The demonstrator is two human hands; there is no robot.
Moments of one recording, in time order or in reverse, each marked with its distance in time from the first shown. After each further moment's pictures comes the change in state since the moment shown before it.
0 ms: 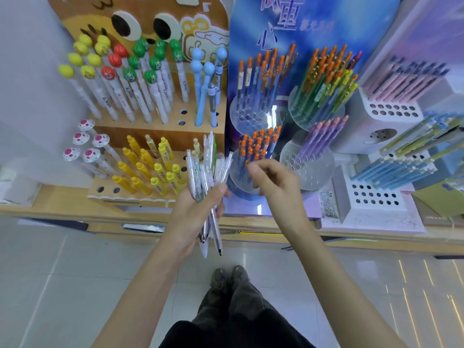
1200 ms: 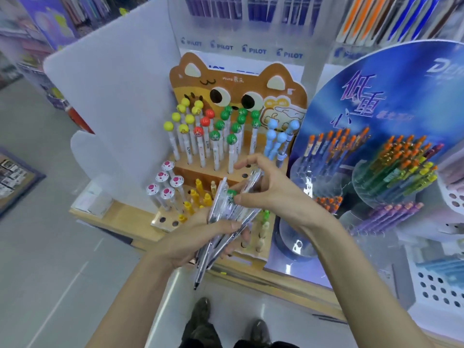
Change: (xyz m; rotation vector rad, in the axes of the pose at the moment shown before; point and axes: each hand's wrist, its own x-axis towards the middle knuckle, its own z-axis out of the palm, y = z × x) left_hand 0.009 0.076 -0.077 -0.041 -0.270 -0.111; right_hand 0.080 -0.101 0.069 -0.042 -0.754 -0.002
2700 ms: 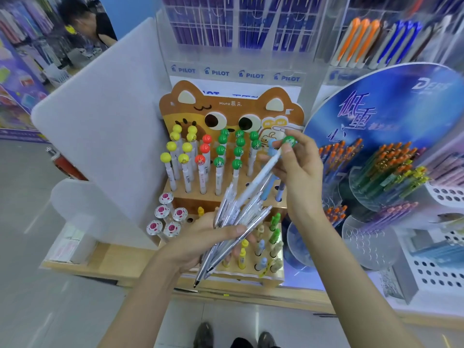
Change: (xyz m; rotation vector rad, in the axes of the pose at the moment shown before) left_hand 0.039 0.014 -0.068 0.082 -0.240 -0.012; right_hand 0.056 -0.004 0.006 0.264 0.890 -0.369
